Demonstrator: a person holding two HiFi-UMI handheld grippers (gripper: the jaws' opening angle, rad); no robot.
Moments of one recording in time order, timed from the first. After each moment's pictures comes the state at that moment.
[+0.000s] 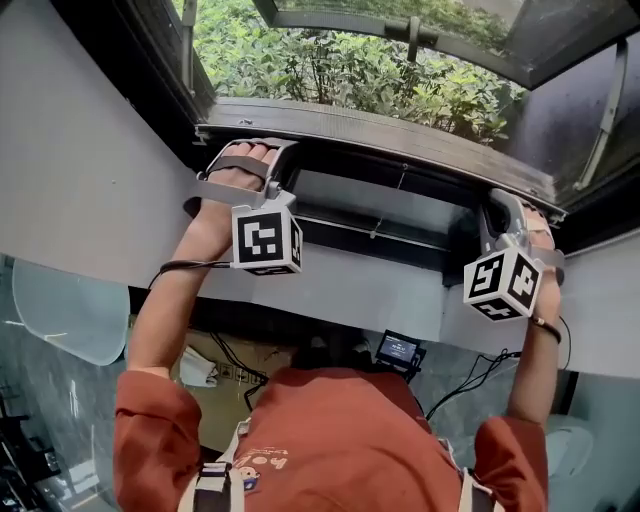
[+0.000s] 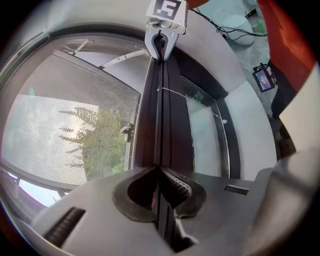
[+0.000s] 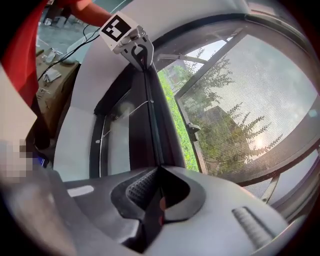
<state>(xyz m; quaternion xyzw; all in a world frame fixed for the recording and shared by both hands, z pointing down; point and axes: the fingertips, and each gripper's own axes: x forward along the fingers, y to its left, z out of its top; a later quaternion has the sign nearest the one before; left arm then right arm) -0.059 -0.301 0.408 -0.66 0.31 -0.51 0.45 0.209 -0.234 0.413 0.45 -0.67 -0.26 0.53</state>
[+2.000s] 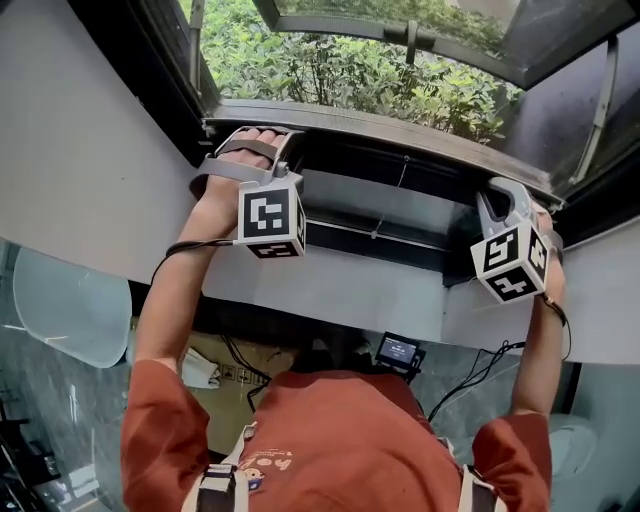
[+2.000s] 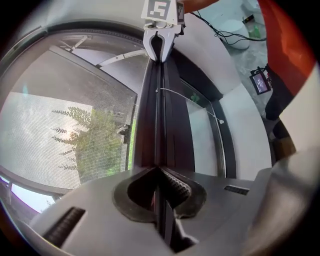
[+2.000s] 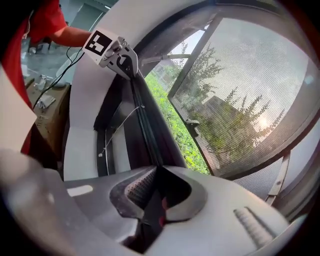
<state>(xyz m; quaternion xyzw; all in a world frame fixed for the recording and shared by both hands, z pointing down) -0.054 -0.308 0.404 -0.67 0.28 -0.52 0.44 0.211 -0.240 0.404 0.47 -0.72 -0.16 0.49</state>
